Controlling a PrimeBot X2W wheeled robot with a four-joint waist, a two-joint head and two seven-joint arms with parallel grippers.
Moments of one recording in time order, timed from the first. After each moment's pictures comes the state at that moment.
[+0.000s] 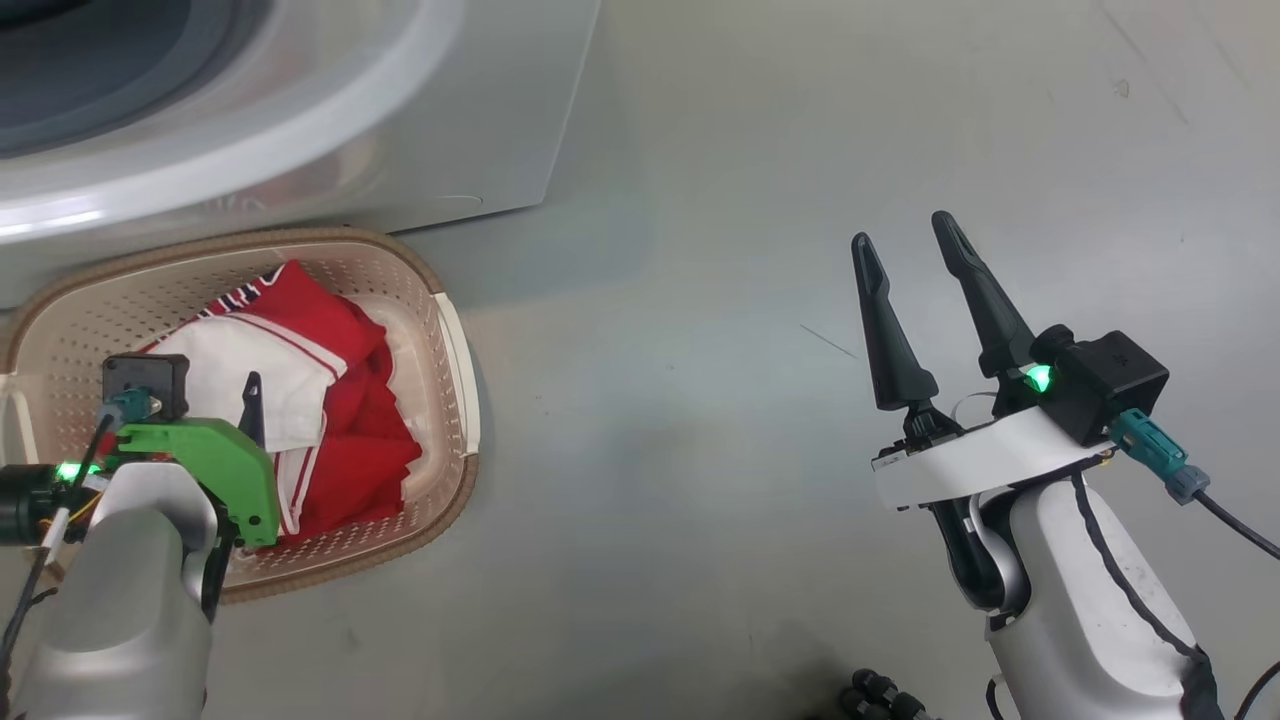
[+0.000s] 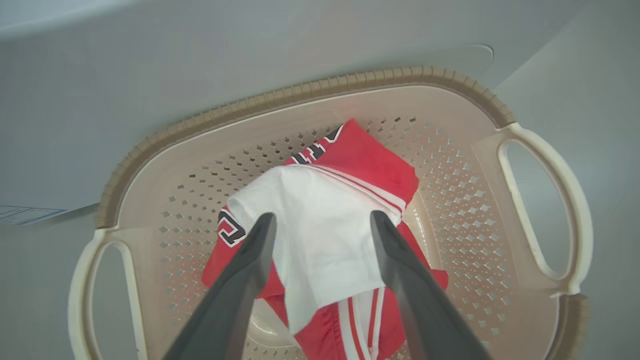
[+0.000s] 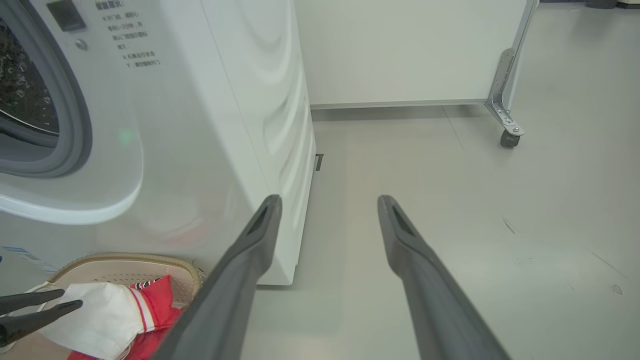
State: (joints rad) left arm -0.61 0.16 -0.11 0.93 -0.20 -0.07 -0.07; right arm -0.30 -0.05 0.27 0.12 0.34 0.07 -0.25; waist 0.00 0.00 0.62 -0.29
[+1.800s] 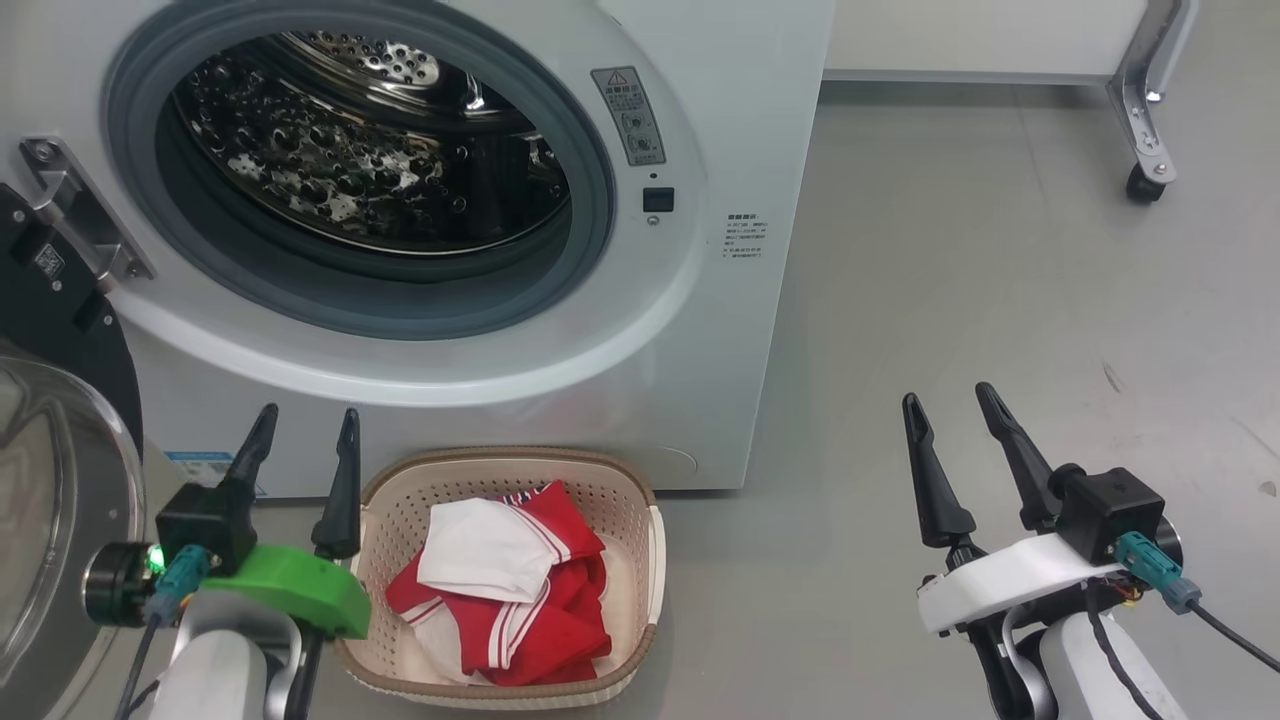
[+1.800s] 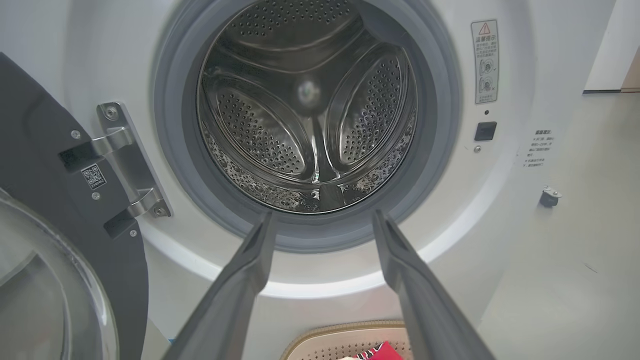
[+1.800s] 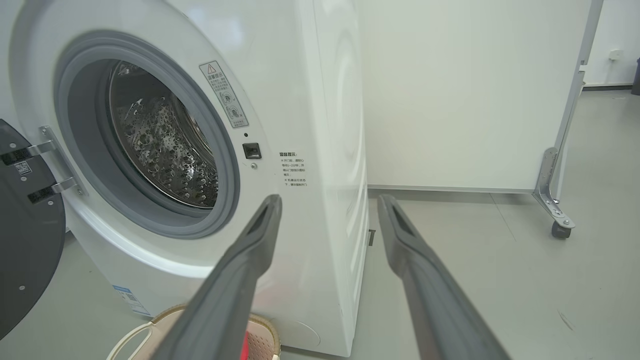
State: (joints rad) left arm -0.25 0.07 -0.08 0.42 -0.23 -0.11 -0.25; right arm -0.10 -0.05 0.19 0.20 0.30 0.08 -0.25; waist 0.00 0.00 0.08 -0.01
